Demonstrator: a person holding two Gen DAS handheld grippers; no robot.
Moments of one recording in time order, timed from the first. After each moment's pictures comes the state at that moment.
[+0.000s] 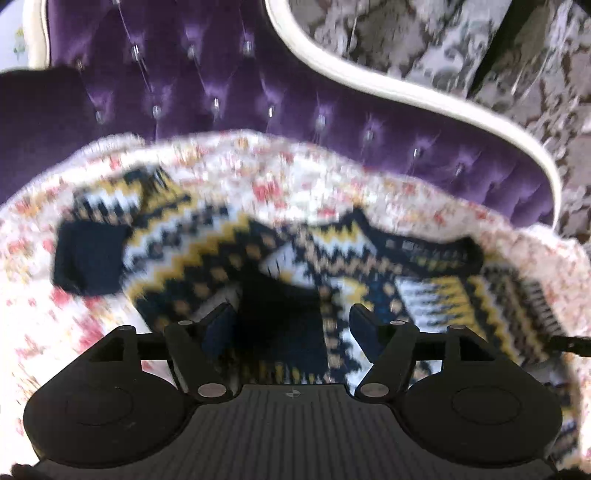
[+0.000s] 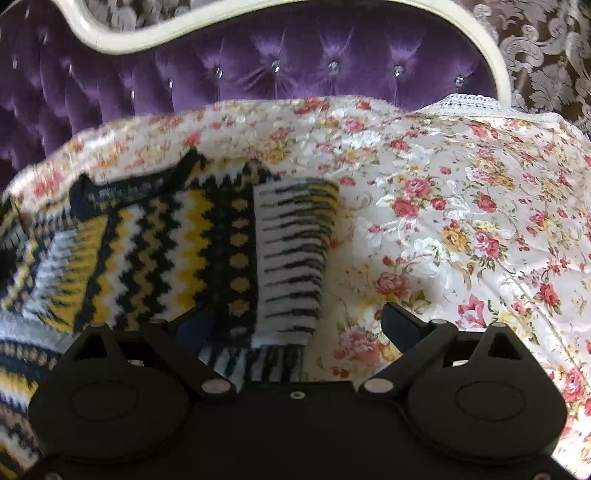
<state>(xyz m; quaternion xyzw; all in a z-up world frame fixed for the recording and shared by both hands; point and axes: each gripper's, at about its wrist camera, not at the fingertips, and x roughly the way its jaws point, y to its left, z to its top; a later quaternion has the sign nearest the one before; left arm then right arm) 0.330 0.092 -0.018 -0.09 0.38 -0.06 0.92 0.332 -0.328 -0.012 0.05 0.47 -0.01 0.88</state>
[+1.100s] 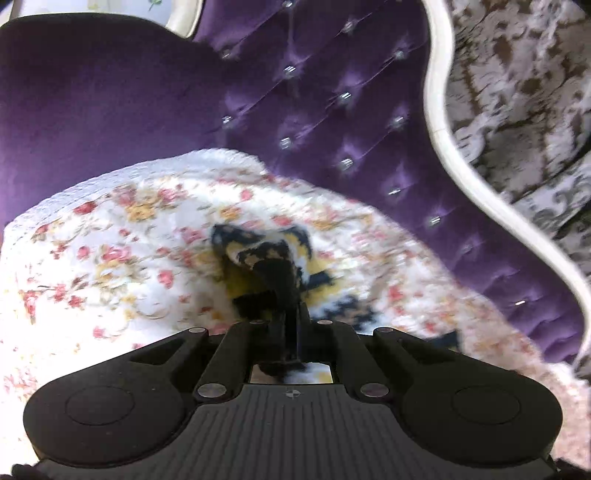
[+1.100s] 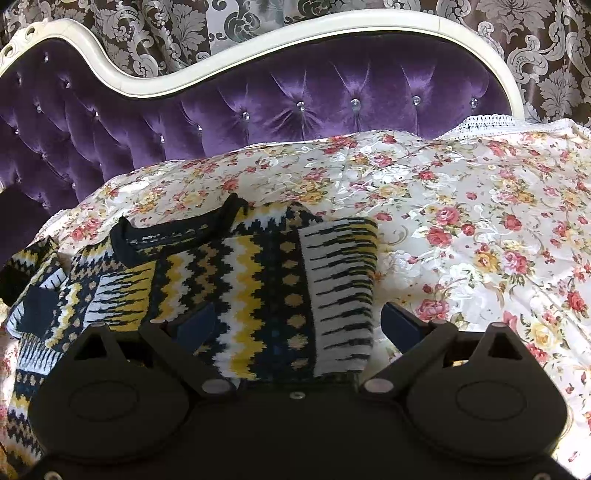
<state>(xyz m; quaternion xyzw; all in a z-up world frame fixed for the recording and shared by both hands) 0.357 0.214 -0.011 -0.26 0.35 0.05 0.90 0.329 -0.315 -0.001 0.09 0.42 0.03 0.90</state>
